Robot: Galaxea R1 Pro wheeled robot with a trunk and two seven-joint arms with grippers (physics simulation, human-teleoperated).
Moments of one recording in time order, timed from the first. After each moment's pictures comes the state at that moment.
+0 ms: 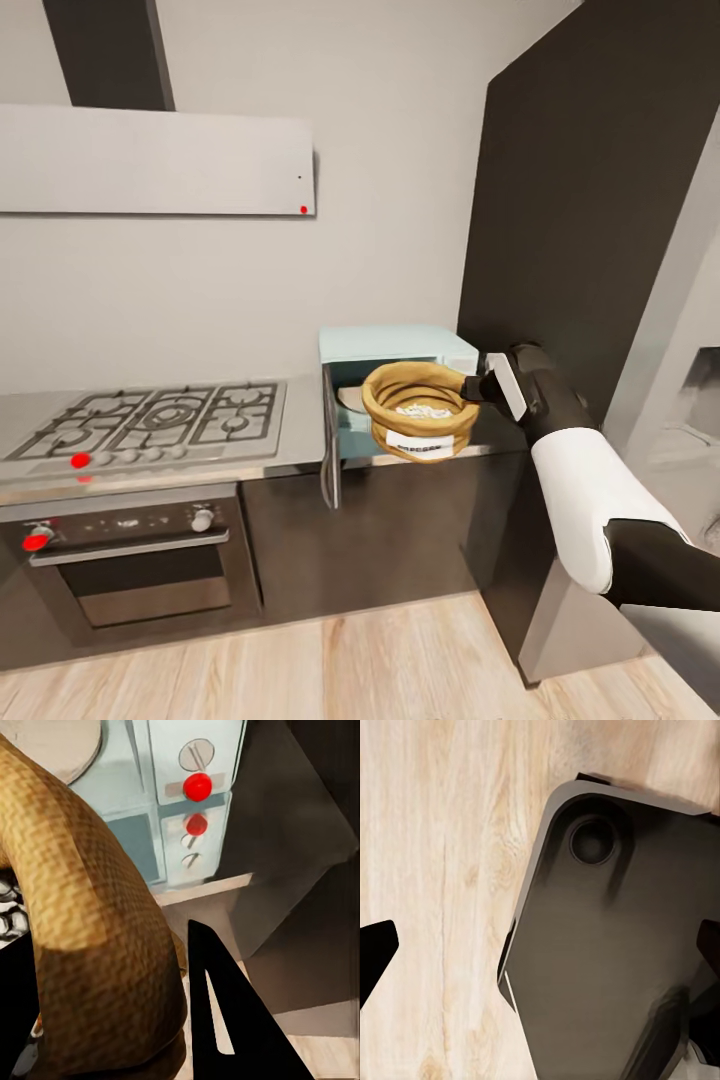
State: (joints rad) left arm 0.00 -0.01 0.01 -0.04 0.26 -0.12 0.15; right arm -1.22 0.00 -0.07 -0.73 -0.03 1.04 -0.11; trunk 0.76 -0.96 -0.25
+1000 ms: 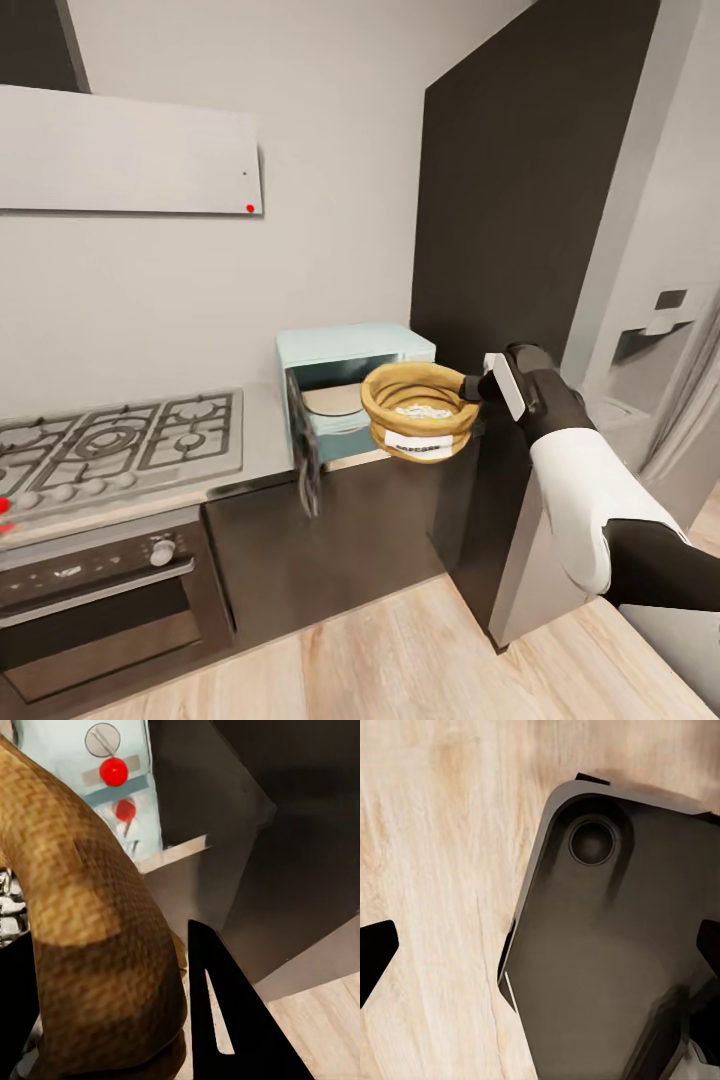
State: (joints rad) left arm 0.00 -0.01 0.01 -0.04 0.26 -0.12 0.15; right arm -1.22 0.00 -0.07 -0.73 -0.04 1.04 -0.11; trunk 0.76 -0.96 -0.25
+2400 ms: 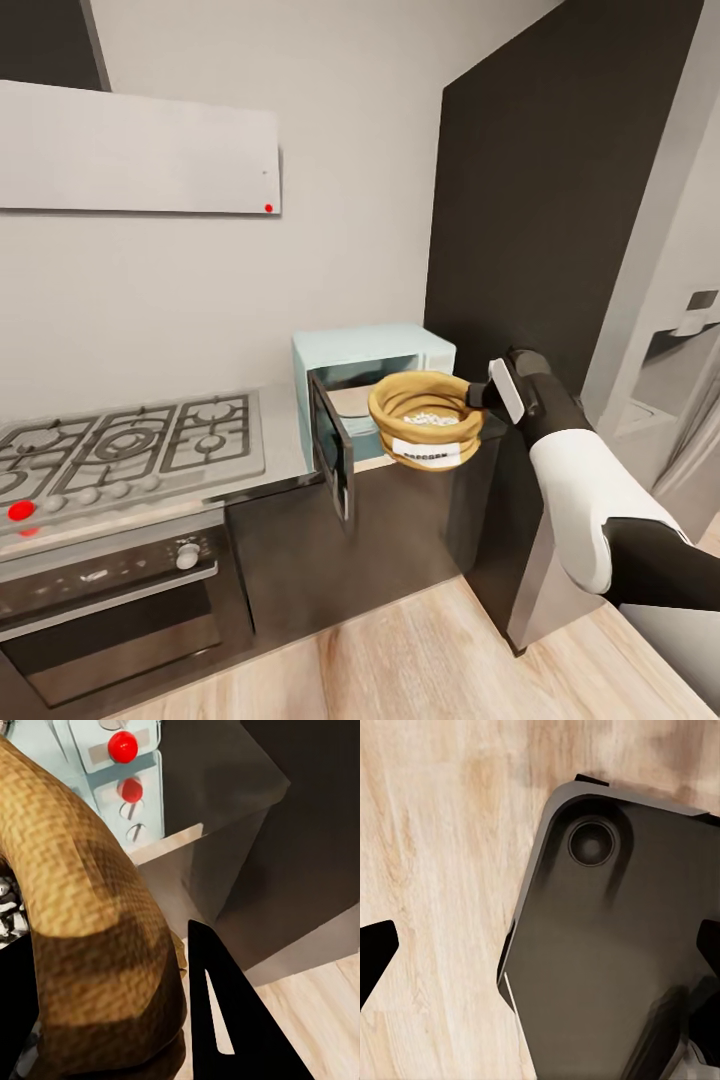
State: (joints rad) left arm 0.00 -0.01 0.01 -0.04 0.26 -0.13 0.15; right arm -1.22 0.00 -0.07 -0.69 -0.04 1.04 -0.19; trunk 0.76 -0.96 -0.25
